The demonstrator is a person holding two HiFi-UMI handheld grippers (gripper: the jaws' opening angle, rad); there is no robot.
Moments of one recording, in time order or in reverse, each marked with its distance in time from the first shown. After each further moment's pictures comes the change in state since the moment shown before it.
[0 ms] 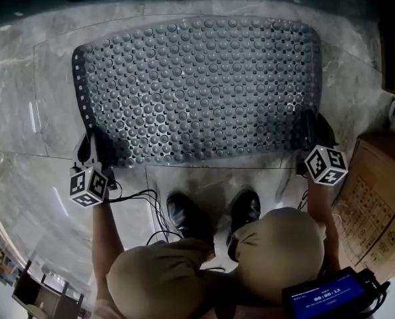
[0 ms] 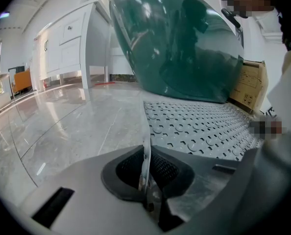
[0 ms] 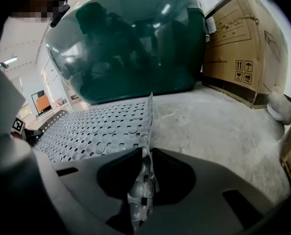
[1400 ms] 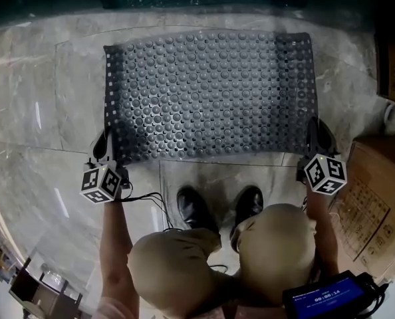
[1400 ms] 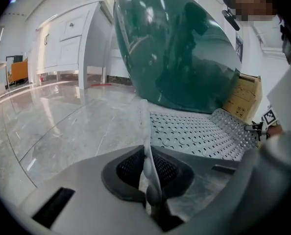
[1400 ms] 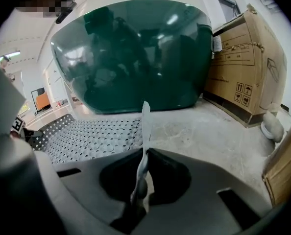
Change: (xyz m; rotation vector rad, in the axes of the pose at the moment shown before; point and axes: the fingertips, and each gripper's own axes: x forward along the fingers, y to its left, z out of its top) left arm -0.015 -0.017 0.021 -0.059 0.002 -0.086; right arm -0.032 0.034 0.039 -0.038 -0.032 -0.034
